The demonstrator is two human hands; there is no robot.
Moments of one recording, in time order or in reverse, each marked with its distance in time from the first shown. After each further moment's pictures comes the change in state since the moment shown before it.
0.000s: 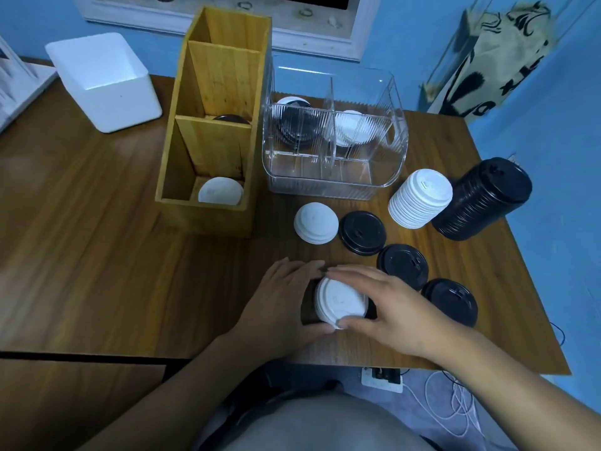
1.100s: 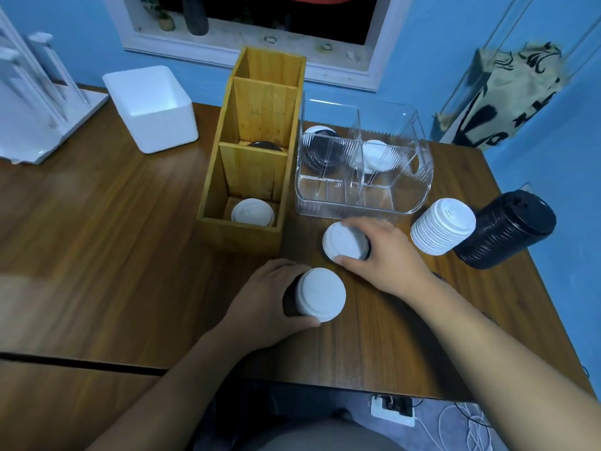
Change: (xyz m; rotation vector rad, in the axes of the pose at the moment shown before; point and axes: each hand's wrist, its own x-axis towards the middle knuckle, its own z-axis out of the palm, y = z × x) left_hand -0.001 -0.037 -0.058 0.005 0.038 -0.145; right_hand 0.101 -0.005 -0.024 -0.225 0.276 0.111
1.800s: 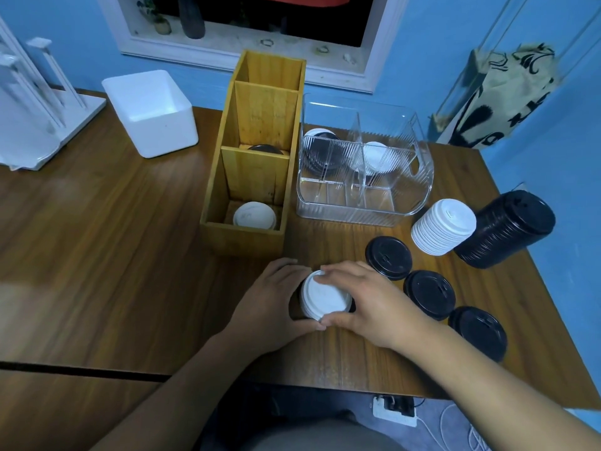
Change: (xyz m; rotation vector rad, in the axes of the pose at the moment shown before) left_hand 0.001 -0.009 0.008 0.049 -0.010 0.069; right_hand -0.044 -0.033 0.022 0.053 -0.231 -0.146
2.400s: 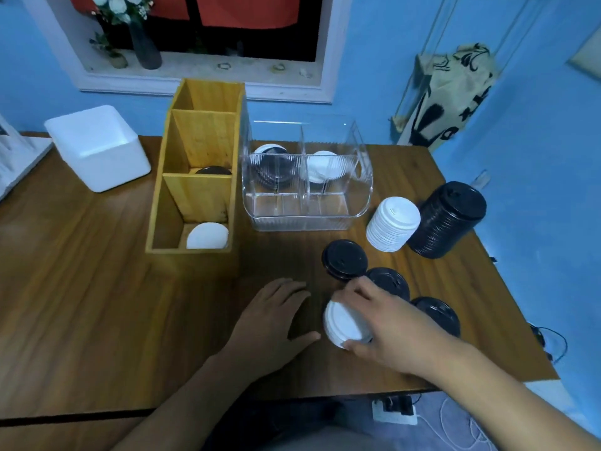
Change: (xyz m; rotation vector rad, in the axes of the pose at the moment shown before) left_hand 0.019 0.047 0.032 0.211 -0.126 0.104; right_hand -0.084 0.035 -0.030 -0.121 -0.055 0.132
